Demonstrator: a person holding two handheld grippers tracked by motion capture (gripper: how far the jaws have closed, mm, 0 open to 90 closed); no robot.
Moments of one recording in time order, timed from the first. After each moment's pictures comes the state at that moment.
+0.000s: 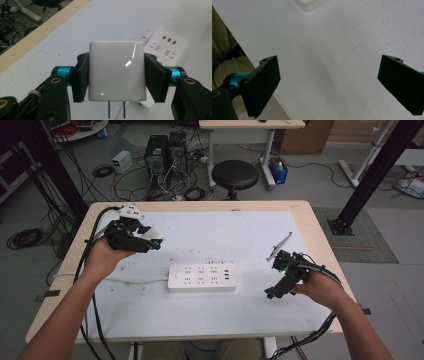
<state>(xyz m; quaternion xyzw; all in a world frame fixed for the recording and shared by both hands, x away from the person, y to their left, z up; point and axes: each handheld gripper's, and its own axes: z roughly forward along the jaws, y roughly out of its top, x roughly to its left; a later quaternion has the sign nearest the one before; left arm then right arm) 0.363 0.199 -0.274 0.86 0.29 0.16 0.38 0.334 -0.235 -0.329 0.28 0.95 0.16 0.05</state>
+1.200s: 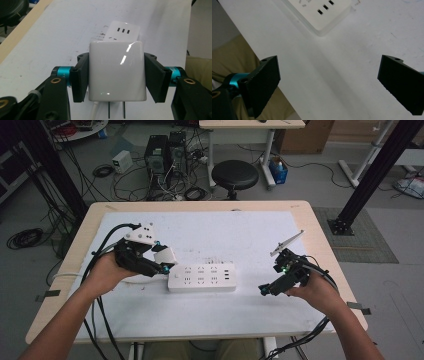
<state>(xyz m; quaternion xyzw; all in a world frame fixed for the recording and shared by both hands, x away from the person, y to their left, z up) 0.329 0.170 -0.280 0.90 0.16 0.12 0.38 0.324 -0.237 -0.321 0.34 0.91 0.26 0.01</state>
